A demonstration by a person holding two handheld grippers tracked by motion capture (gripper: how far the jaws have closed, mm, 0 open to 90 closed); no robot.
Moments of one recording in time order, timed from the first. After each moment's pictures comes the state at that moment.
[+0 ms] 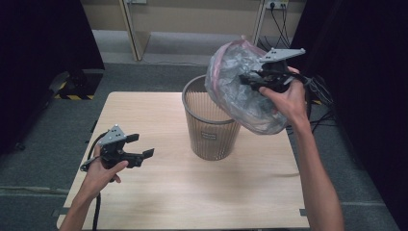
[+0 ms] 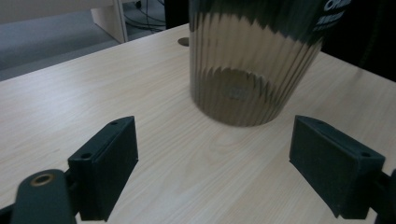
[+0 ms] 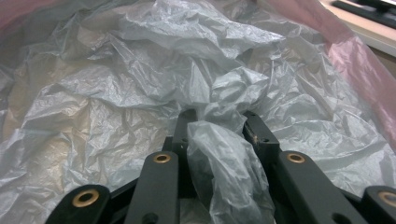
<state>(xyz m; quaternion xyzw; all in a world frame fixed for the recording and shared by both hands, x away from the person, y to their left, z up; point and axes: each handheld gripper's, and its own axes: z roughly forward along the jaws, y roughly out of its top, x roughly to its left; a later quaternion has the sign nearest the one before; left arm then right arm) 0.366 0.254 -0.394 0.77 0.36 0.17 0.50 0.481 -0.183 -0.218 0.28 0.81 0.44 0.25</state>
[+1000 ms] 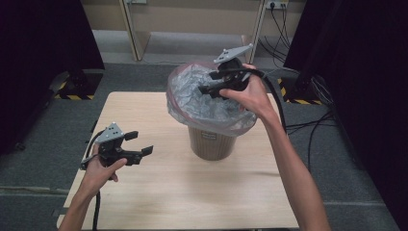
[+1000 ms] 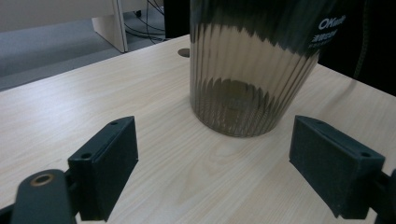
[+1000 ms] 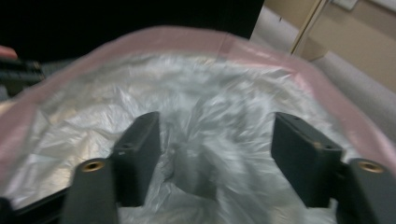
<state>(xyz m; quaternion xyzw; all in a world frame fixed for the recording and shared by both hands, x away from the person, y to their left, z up) 0.369 0.257 -0.390 0.76 0.36 0.18 0.51 0.494 -0.093 -0.223 0.21 0.86 0.43 0.17</state>
